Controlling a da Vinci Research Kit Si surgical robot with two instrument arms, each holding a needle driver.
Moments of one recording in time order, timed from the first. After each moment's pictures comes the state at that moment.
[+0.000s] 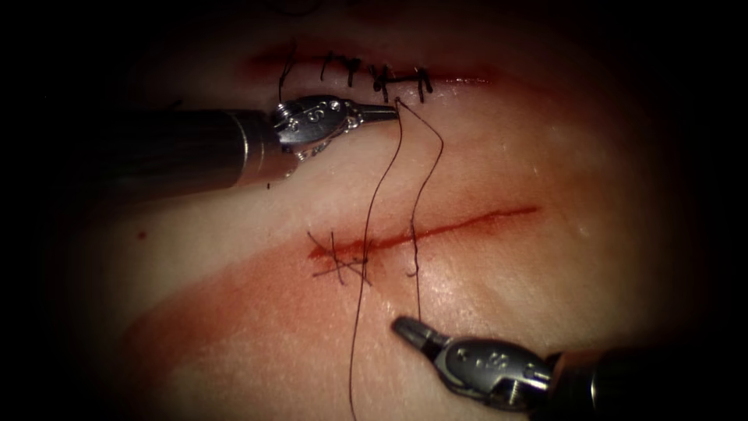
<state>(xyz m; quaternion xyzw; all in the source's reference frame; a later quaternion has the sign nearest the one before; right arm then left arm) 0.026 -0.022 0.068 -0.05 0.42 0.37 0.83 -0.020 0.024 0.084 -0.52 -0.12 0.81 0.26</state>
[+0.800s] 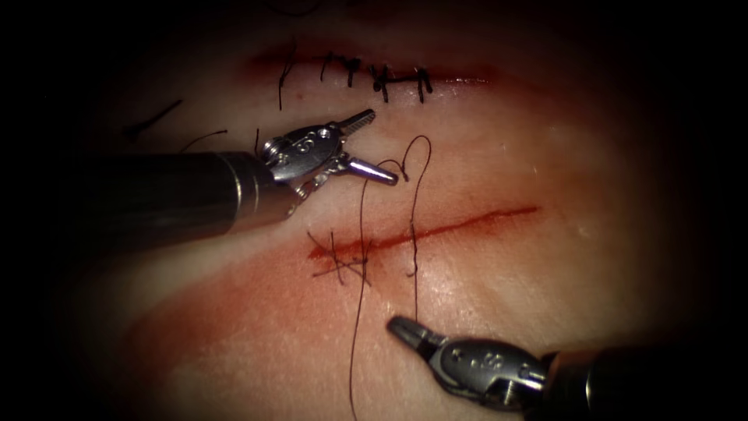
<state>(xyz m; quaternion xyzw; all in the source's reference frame) 0.027 -0.022 0.068 -0.05 0.42 0.37 0.83 -0.022 0.019 0.082 -0.56 -0.24 0.72 0.33</state>
